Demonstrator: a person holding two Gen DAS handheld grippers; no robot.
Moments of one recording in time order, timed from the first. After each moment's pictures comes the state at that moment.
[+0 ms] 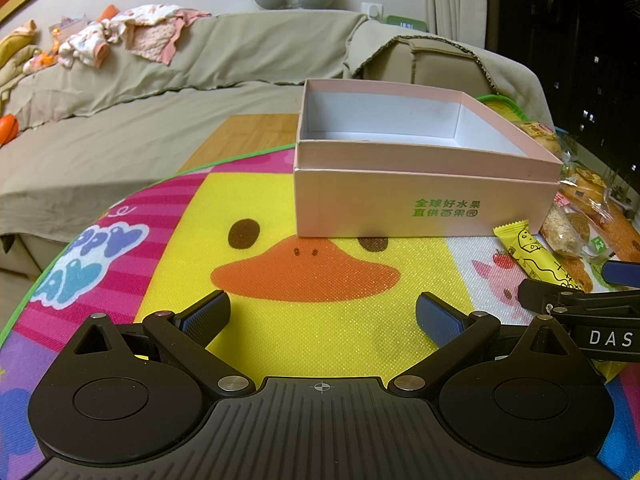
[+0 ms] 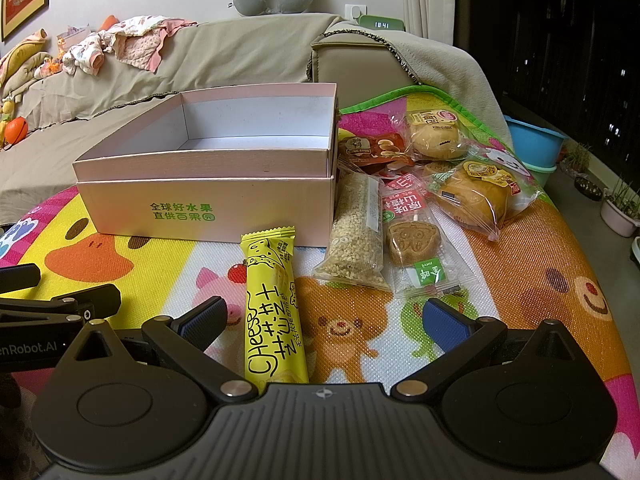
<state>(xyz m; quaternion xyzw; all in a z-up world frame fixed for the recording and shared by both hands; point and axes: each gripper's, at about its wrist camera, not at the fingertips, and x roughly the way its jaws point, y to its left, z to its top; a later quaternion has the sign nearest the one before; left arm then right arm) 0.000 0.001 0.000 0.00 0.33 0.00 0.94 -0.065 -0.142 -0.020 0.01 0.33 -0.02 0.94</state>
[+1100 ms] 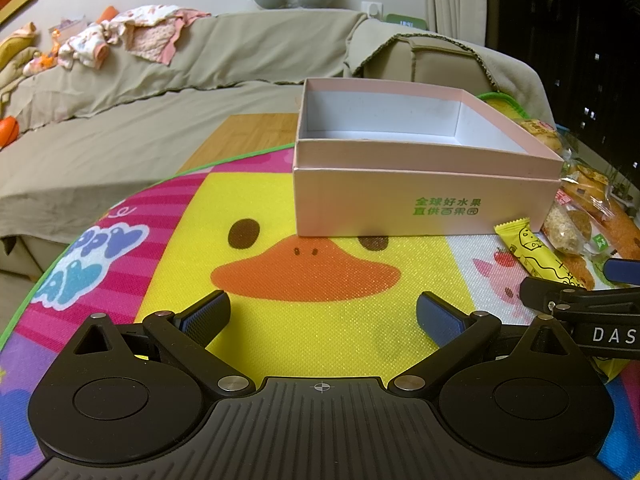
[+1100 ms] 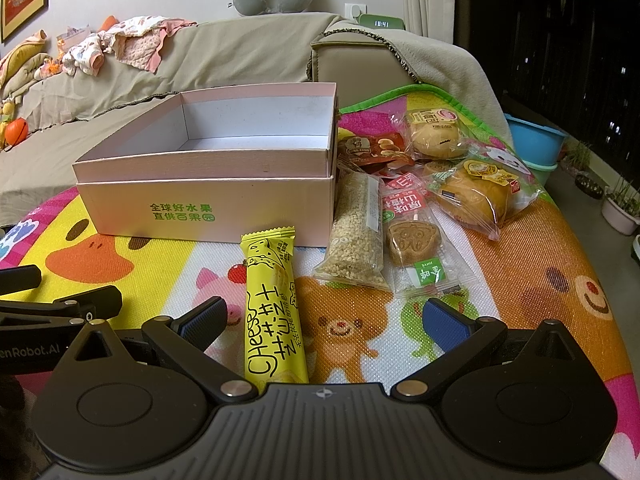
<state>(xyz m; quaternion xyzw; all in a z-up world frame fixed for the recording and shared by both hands) 0.001 0.002 0.001 0.00 0.33 0.00 0.94 -0.063 -0.143 -0.021 0.01 0.34 -0.02 0.94</state>
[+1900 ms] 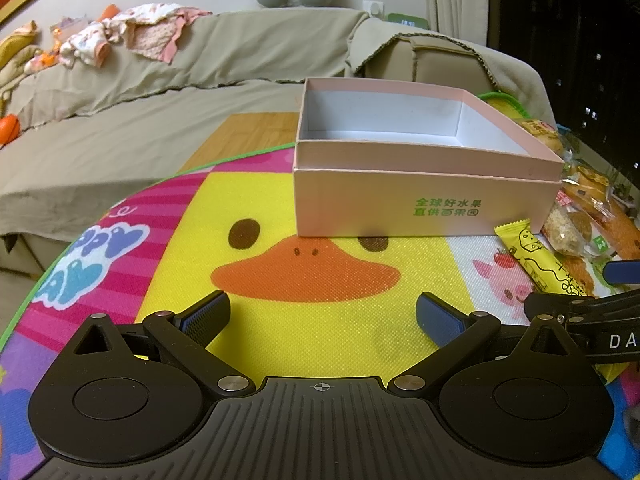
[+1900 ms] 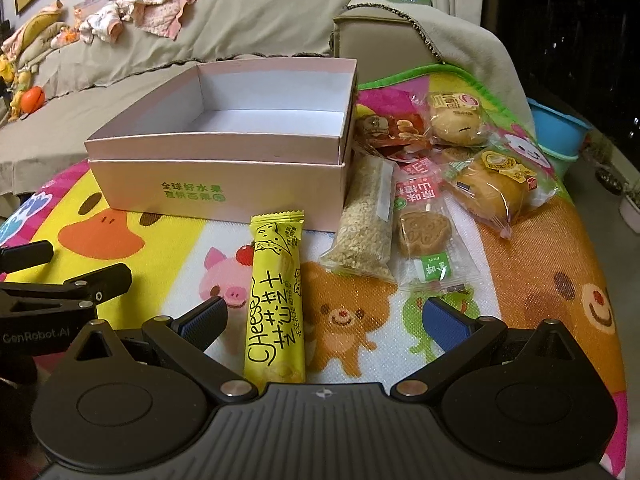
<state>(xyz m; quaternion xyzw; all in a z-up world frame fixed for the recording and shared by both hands) -0.001 0.003 0.001 0.00 0.34 0.00 0.94 -0.056 -0.146 -0.012 -0.01 0.39 0.02 0.92</state>
